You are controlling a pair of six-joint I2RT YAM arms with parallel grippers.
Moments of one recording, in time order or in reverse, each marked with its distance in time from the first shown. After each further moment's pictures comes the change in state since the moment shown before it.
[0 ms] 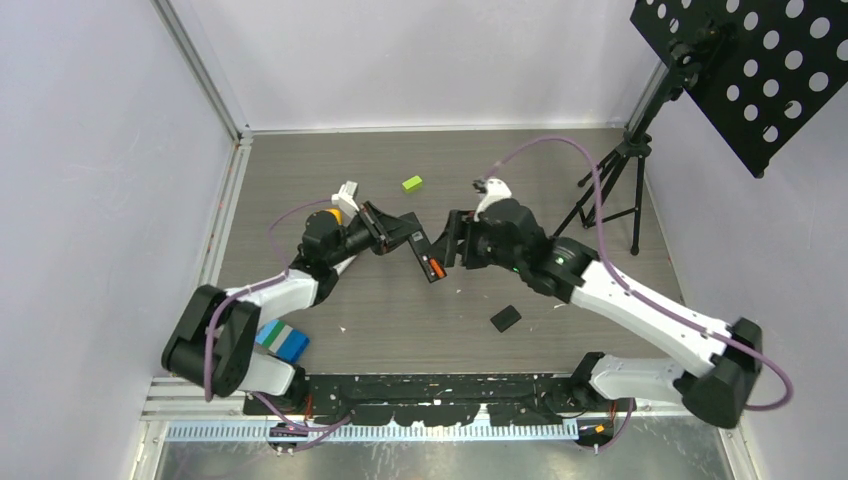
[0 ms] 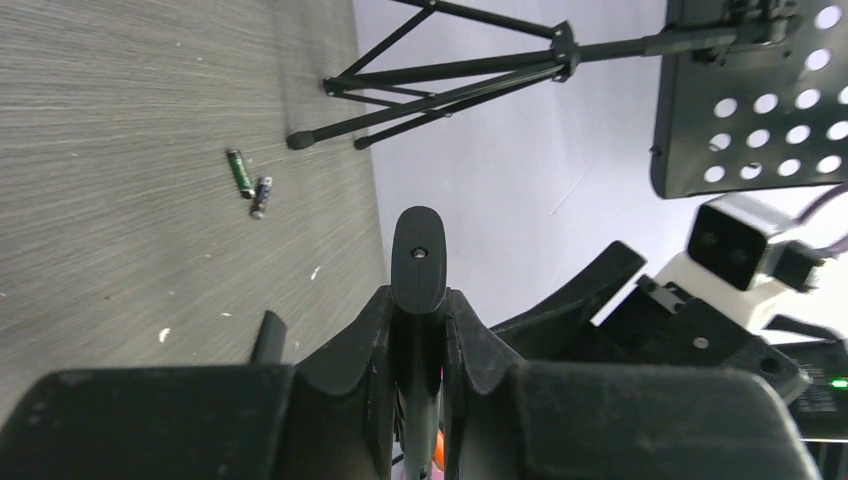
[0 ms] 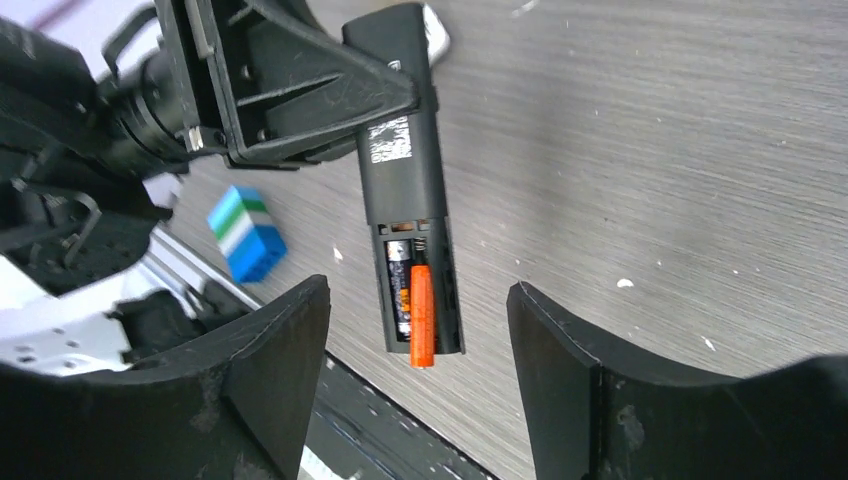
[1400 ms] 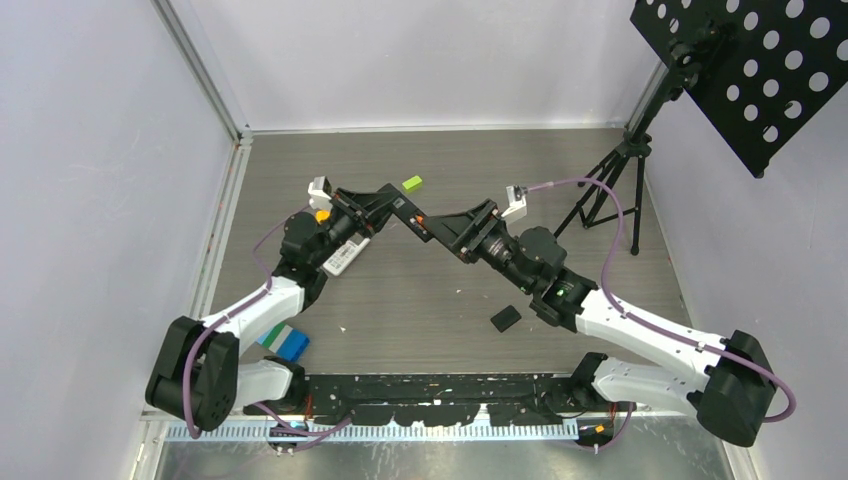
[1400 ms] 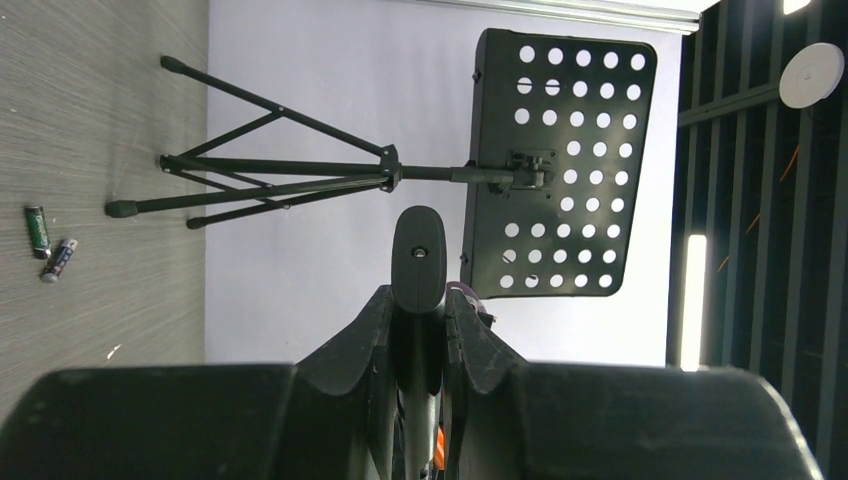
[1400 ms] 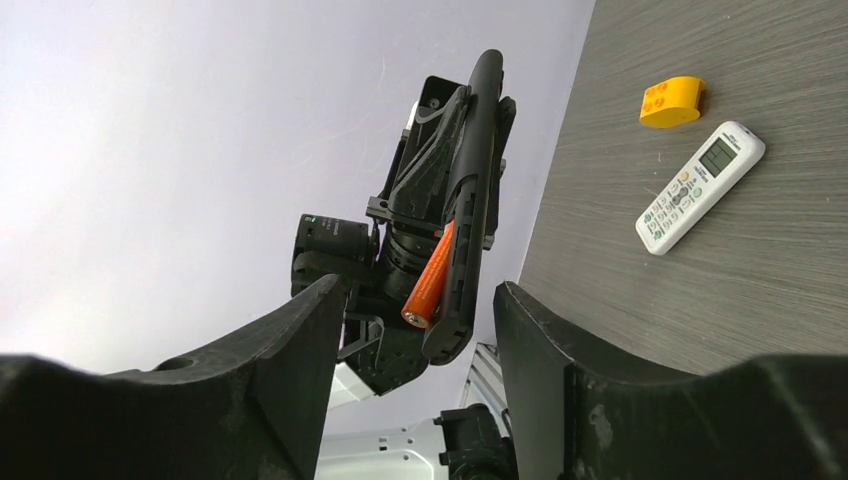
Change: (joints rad) left arm 0.039 -0.212 0.004 -0.021 -0.210 -0.408; right arm -0.007 -0.185 -0.420 0.883 0.004 0.570
